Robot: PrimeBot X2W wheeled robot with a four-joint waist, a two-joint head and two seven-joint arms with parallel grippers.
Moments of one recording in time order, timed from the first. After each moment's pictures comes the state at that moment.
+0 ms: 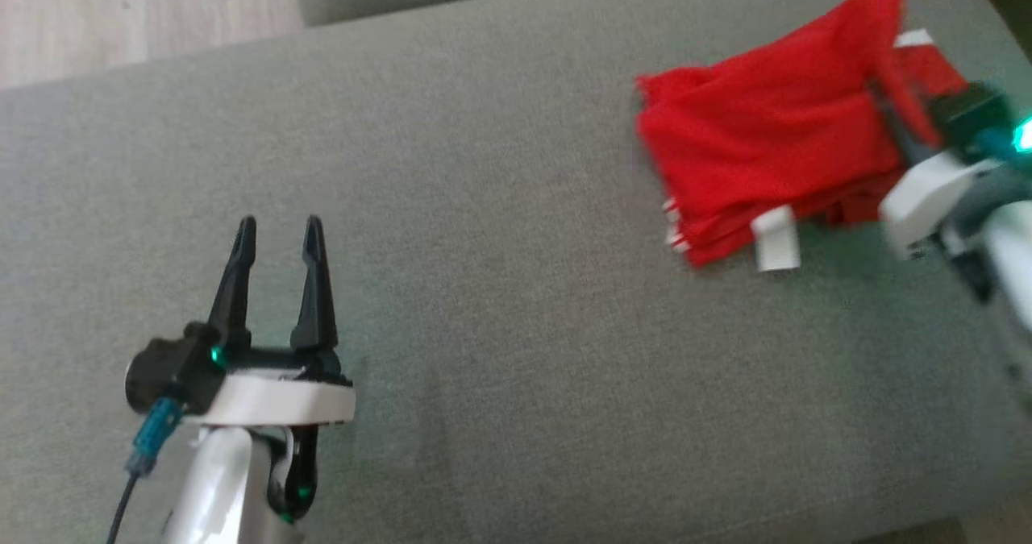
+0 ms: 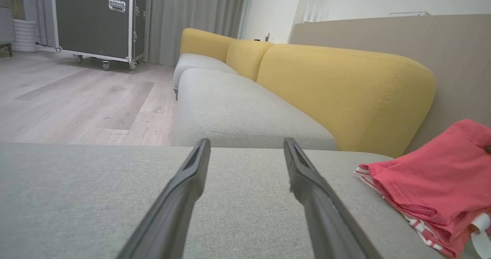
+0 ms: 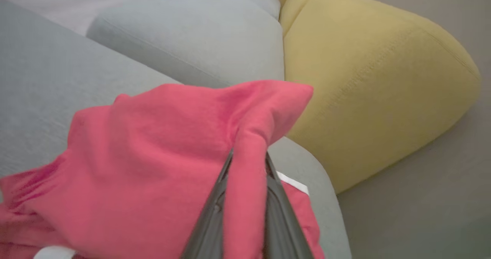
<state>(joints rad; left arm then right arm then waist) -0.20 0.04 -0.10 0.24 -0.26 -0.13 -0.26 -0.73 -0.43 0.42 0.77 0.05 0.13 -0.14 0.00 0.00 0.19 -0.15</state>
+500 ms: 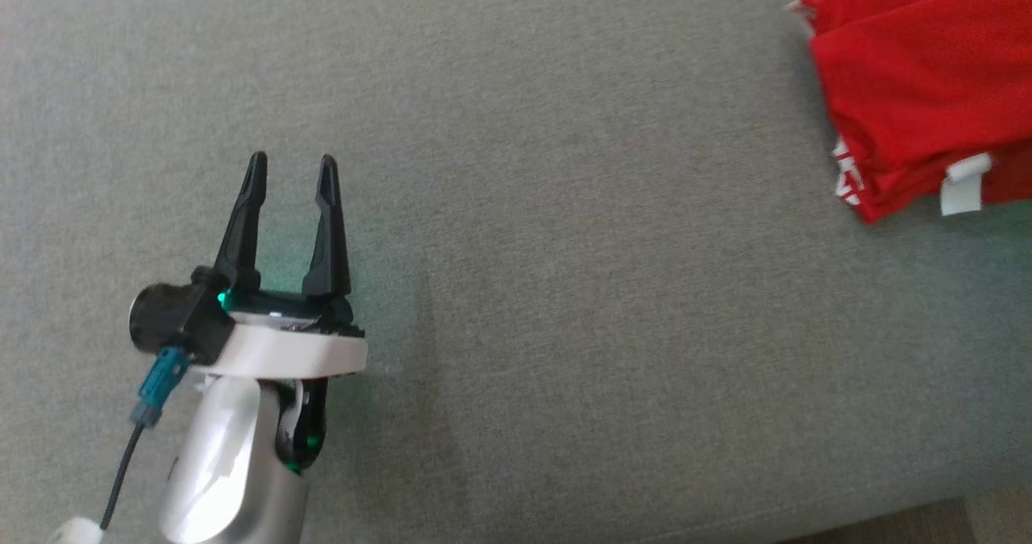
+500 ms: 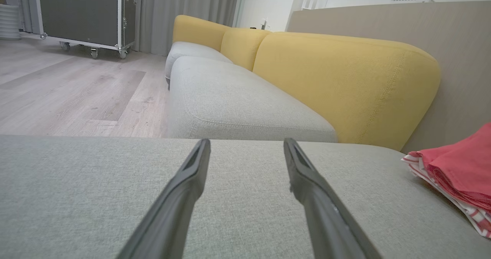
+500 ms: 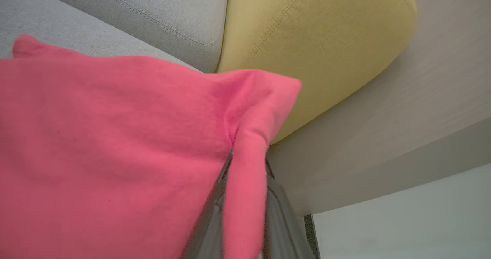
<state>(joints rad) -0.31 0.05 -0.14 0.24 -0.25 -0.13 -0.26 -0.79 -0.64 0.28 0.82 0.02 0.13 -0.06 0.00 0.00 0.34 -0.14</state>
